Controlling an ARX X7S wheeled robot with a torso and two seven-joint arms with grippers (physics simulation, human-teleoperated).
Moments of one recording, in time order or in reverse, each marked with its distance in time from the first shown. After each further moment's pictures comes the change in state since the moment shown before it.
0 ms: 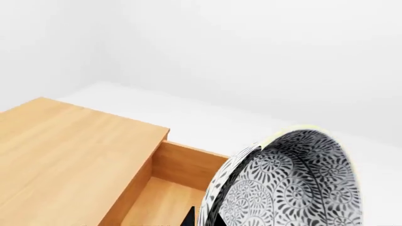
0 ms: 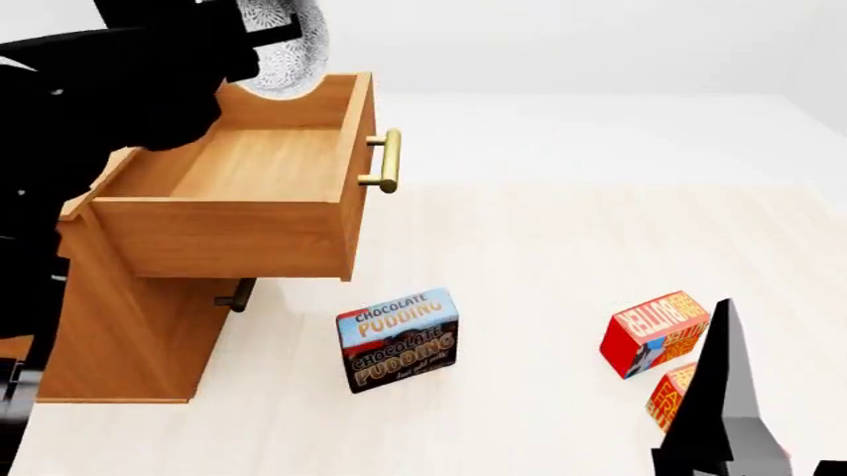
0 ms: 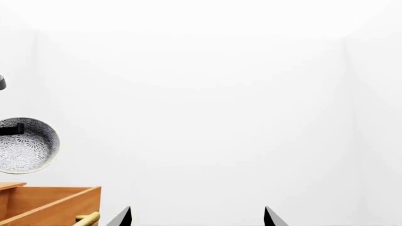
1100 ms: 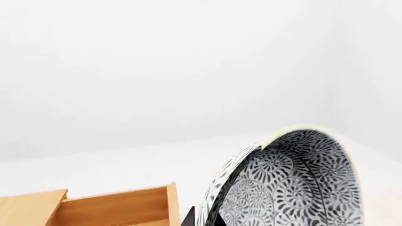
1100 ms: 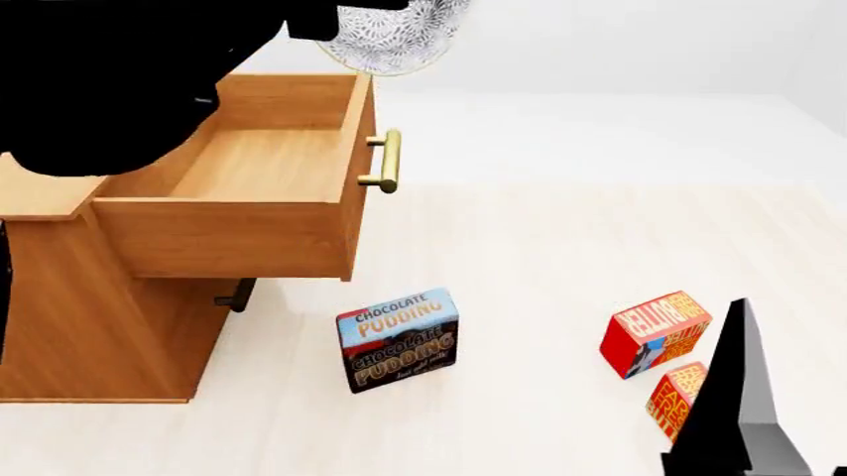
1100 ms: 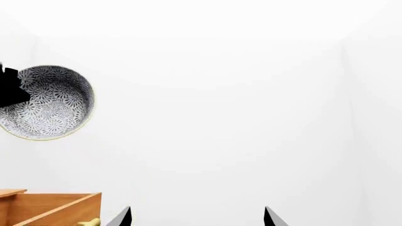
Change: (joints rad) left arm -0.115 -0.016 -0.077 0.468 -0.396 -0.254 -0.163; right arm -0.002 0.027 -0.008 -0.023 -0.019 -0.016 0.030
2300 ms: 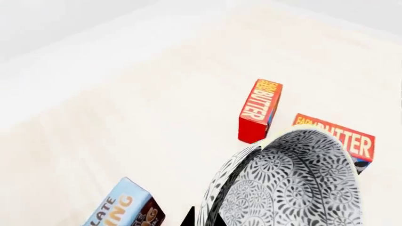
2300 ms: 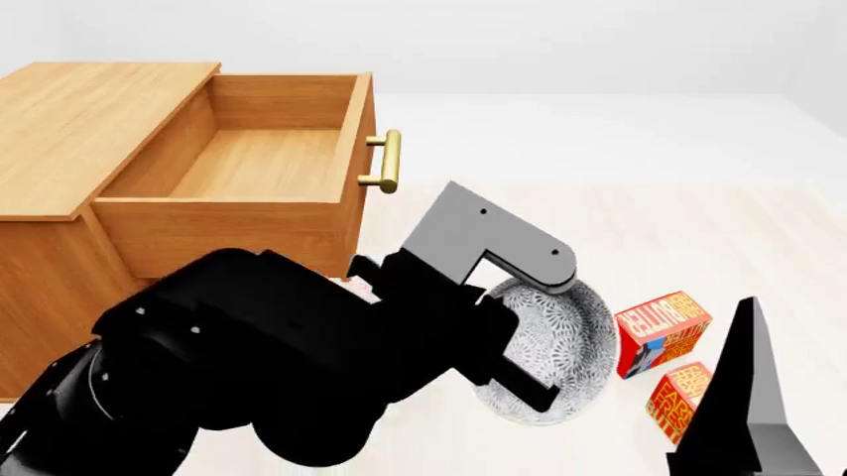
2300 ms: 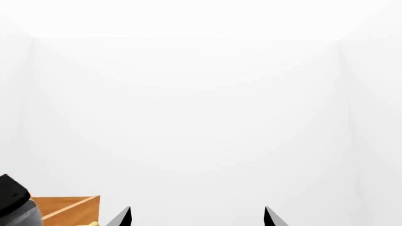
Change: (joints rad) left arm 0.444 0.169 0.206 0.205 -0.161 -0.116 -0.010; right arm 0.008 0.012 -0.008 -0.013 -0.005 0.000 0.019
